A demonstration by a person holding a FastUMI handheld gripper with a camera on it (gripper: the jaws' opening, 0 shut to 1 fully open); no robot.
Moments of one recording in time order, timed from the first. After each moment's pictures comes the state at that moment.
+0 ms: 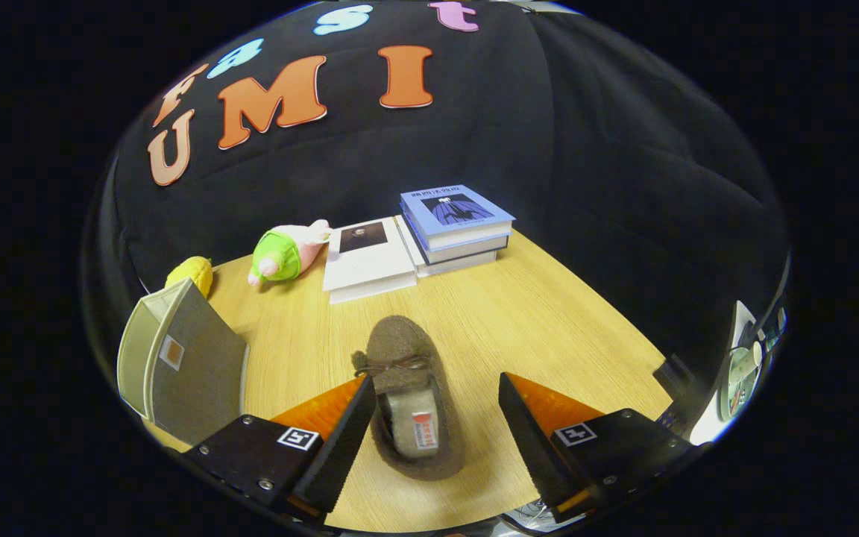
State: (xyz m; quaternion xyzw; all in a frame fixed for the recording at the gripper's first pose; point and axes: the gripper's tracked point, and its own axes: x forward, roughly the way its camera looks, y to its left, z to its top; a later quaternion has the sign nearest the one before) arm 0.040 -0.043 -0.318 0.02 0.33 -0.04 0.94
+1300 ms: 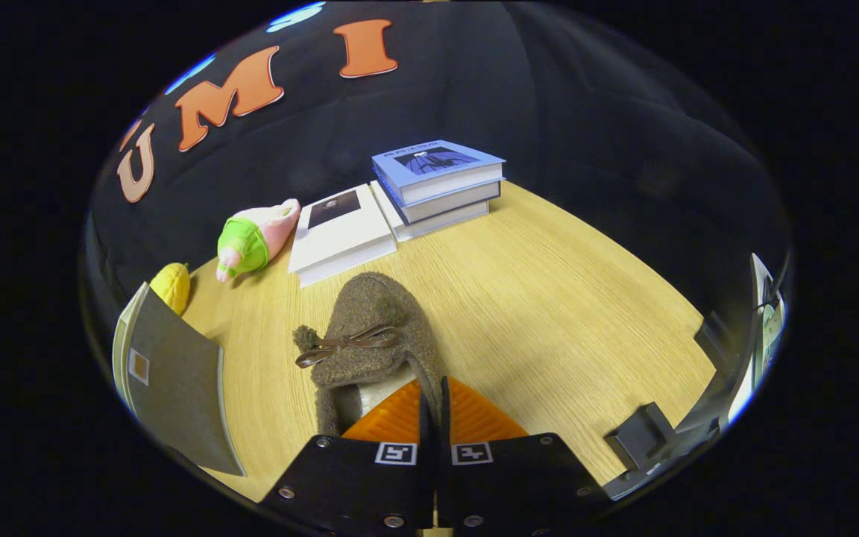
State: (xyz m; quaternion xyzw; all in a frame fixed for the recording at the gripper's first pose) arm 0.063 -0.042 -0.358 0.08 0.38 -0.06 0.92
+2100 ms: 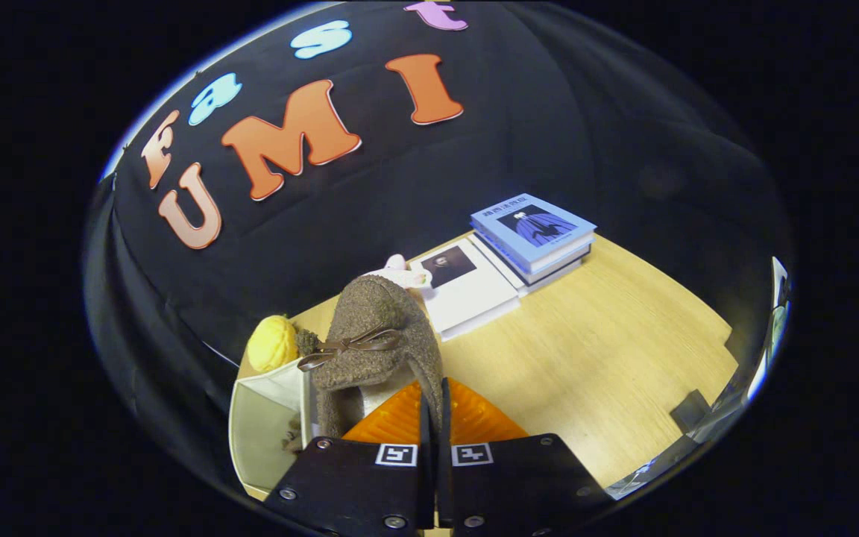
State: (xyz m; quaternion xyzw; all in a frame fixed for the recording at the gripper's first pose) arm 0.068 0.122 -0.211 0.15 0.32 0.04 0.93
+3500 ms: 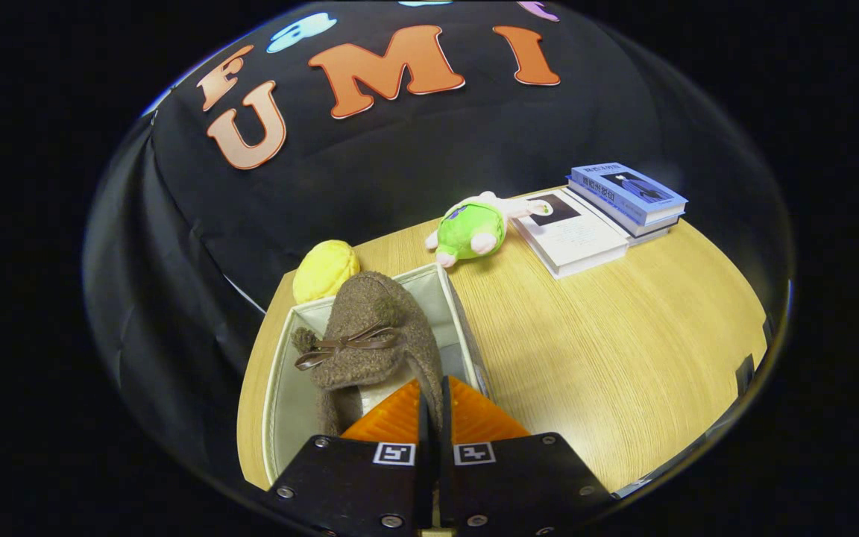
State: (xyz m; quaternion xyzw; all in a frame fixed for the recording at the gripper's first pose) arm 0.019 0.286 -0.281 0.09 0.38 0.10 0.92
